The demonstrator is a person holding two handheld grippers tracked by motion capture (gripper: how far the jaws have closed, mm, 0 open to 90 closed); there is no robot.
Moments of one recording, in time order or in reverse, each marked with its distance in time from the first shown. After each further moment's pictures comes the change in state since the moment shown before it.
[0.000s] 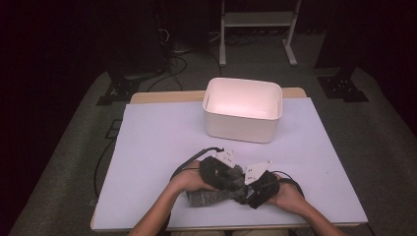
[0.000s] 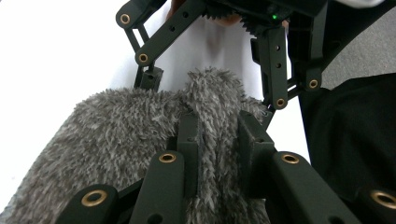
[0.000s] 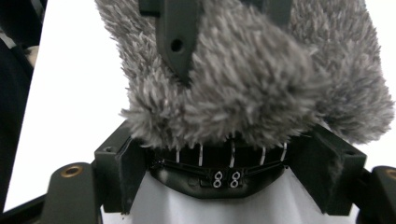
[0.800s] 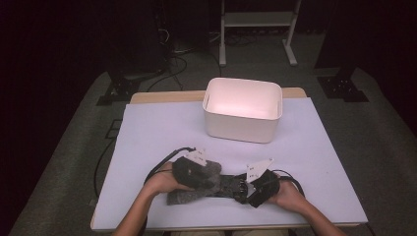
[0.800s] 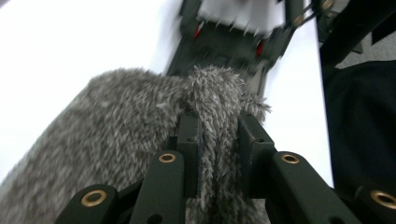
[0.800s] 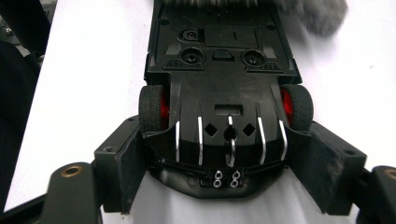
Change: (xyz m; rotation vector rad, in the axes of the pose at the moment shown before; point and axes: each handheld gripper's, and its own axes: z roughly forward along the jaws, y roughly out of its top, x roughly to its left) left arm 0.000 -0.044 -0.040 -0.006 0.074 -0.059; right arm -0.007 -0.006 0.002 -0.035 0.040 0.018
